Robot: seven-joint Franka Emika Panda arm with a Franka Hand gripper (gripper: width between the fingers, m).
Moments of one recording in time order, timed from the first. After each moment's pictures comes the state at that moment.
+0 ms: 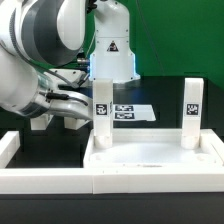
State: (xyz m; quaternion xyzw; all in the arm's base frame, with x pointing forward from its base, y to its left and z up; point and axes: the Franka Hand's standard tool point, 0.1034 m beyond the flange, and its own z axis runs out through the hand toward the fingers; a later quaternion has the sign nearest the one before) arm 0.415 -0.117 0.019 -0.85 0.24 0.44 0.16
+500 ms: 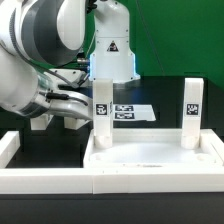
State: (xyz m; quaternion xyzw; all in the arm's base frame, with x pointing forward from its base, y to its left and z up) arm 0.416 -0.117 0.021 -0.85 0.24 0.44 0.16
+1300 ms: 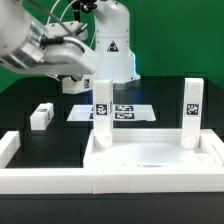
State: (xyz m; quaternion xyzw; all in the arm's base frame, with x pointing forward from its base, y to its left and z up) arm 0.434 -0.112 0.107 -0.88 0.24 0.36 0.17
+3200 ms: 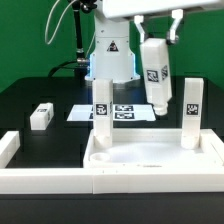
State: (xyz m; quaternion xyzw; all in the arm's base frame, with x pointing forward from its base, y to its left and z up) arm 0.572 0.050 0.192 -0.94 0.29 -0.16 0.01
